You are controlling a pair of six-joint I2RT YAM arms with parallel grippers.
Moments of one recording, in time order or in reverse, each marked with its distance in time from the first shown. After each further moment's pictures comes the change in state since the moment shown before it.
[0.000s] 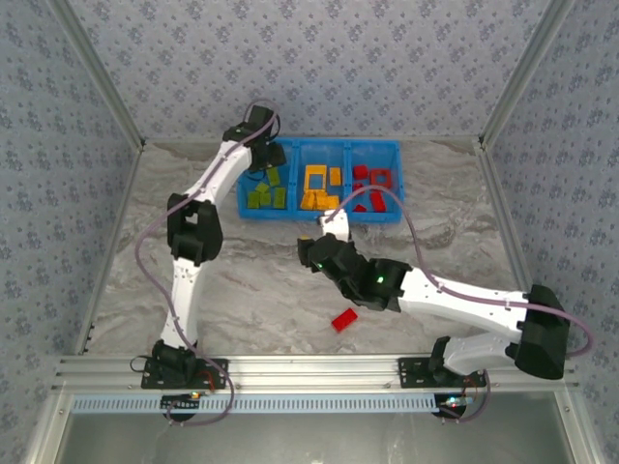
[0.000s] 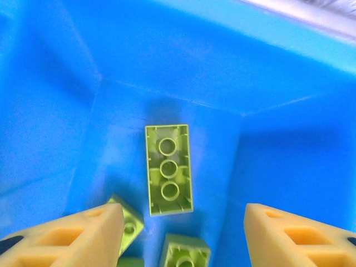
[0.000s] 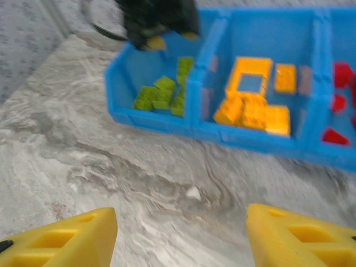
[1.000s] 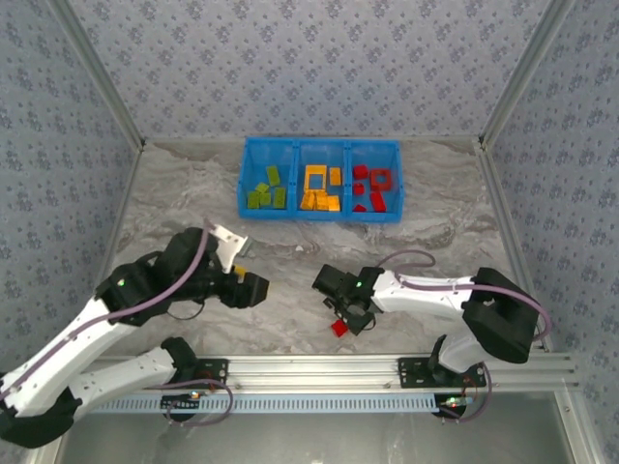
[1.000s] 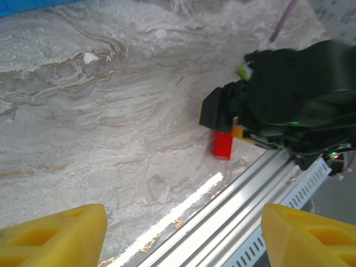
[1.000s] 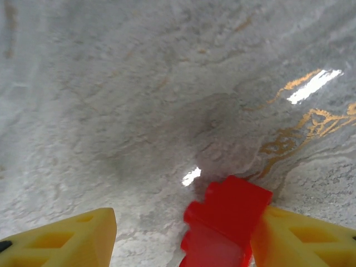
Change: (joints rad) left arm -0.524 -1.568 -1.199 -0.140 0.201 0.110; right arm -0.055 0.217 -0.188 -0.332 -0.574 1.193
